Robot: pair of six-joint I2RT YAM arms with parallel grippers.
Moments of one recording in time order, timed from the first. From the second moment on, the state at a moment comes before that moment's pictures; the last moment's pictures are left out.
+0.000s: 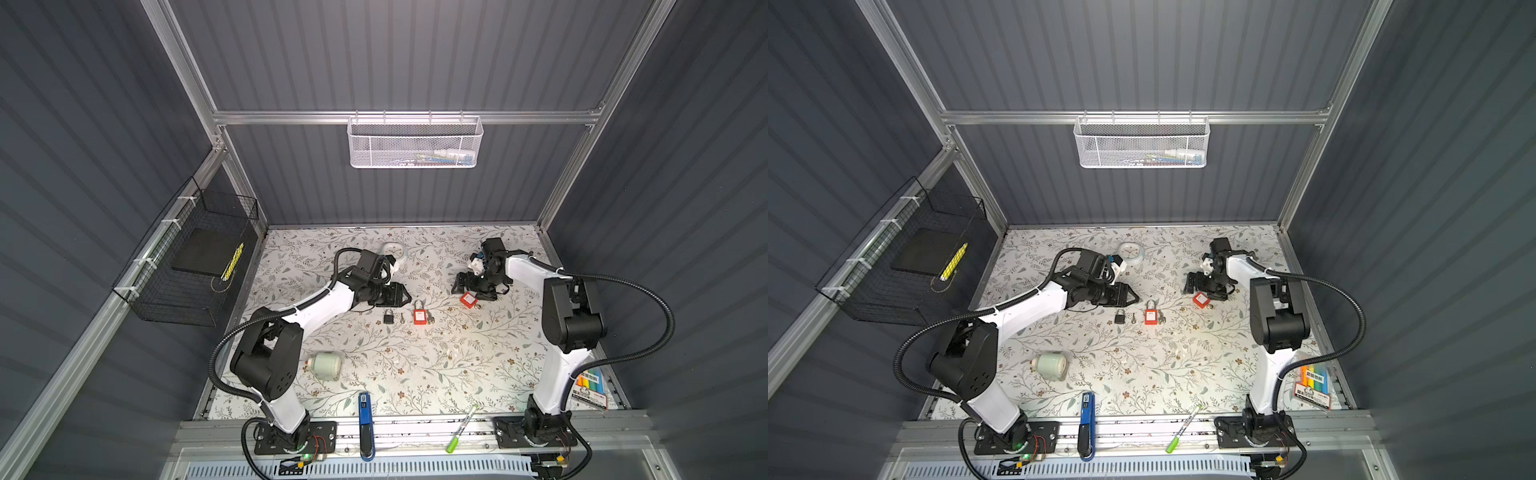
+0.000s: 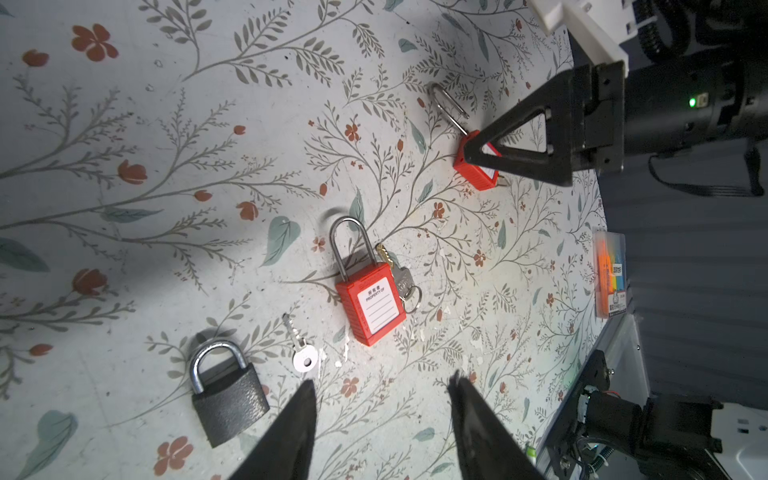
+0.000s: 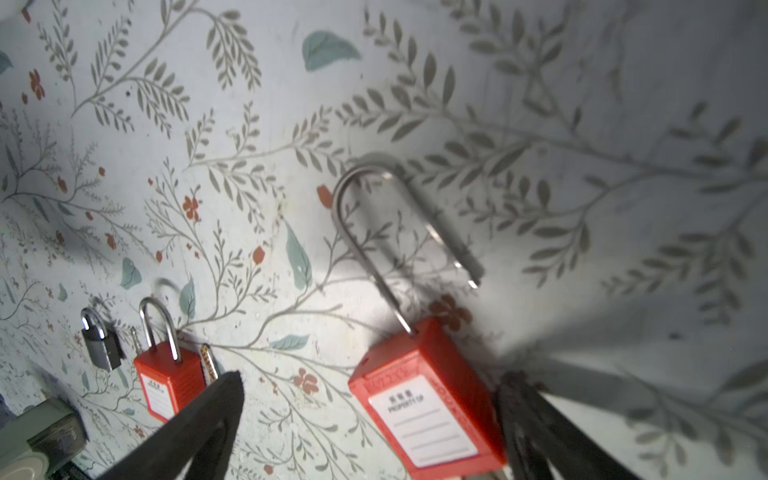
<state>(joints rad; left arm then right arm) -0.57 1.70 1.18 -0.38 0.46 -0.40 0.14 1.94 1.32 -0.71 -0.37 0.20</state>
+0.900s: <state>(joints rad) -0.57 1.70 1.18 -0.36 0.51 -0.44 0.31 1.93 1.27 -0.72 -0.03 0.11</state>
